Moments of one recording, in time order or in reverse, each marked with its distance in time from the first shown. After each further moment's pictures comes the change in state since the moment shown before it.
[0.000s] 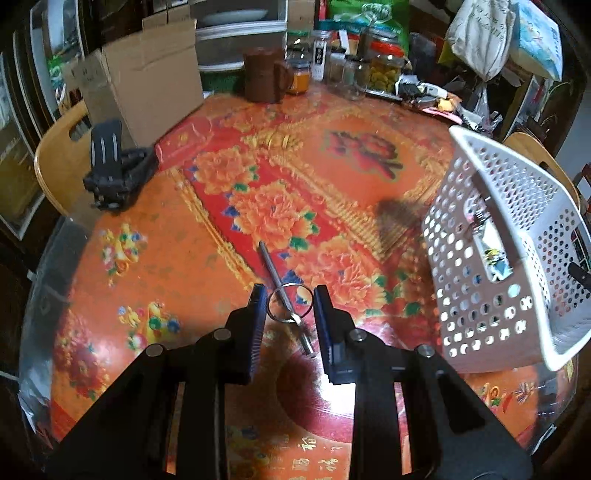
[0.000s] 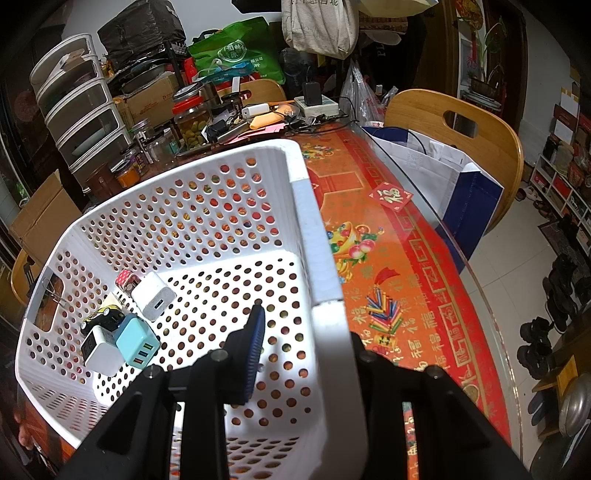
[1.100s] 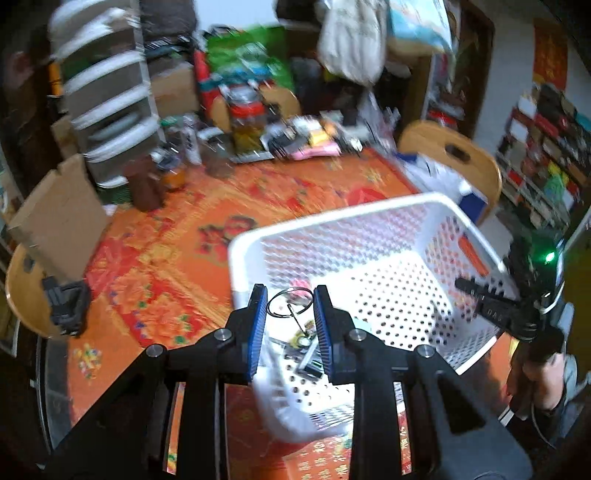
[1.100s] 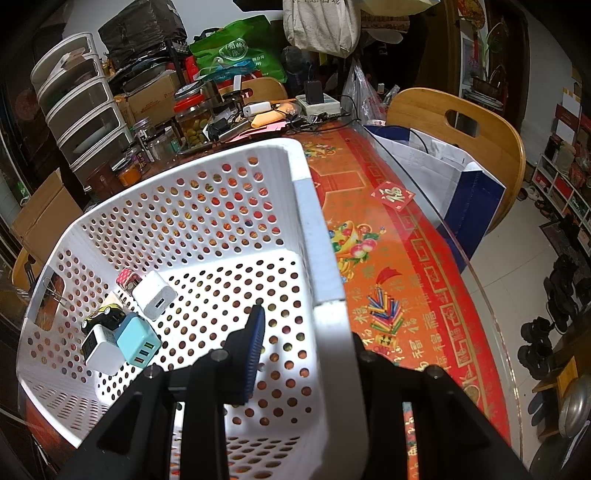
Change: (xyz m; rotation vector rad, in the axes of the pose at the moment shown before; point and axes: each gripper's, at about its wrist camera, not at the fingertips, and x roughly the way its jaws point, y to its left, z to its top) left arm -0.098 -0.174 0.064 0.332 -0.094 -0.174; right arm 0.003 -0.001 0.000 -0.003 0.004 0.007
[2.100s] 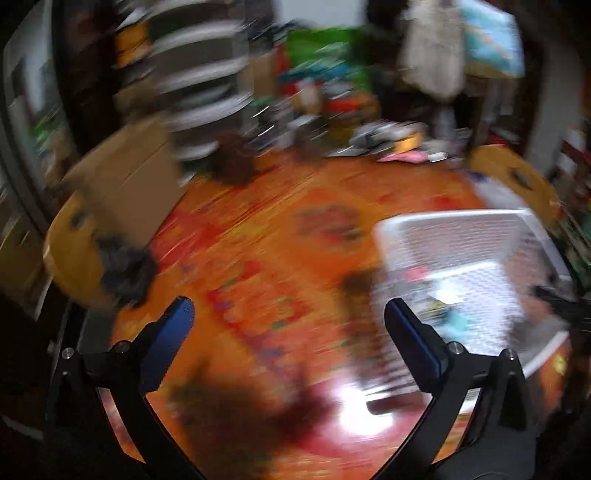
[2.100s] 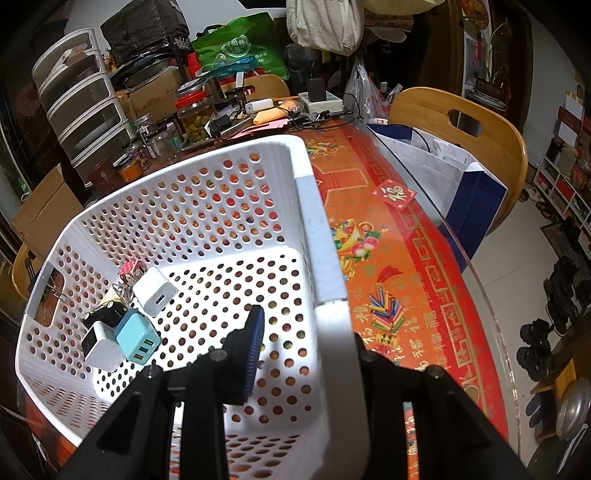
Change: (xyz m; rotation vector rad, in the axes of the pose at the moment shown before) left arm 0.018 0.153 -0.055 -0.213 -0.007 0.204; right arm 0.001 0.002 0.000 -0.018 0.009 -0.001
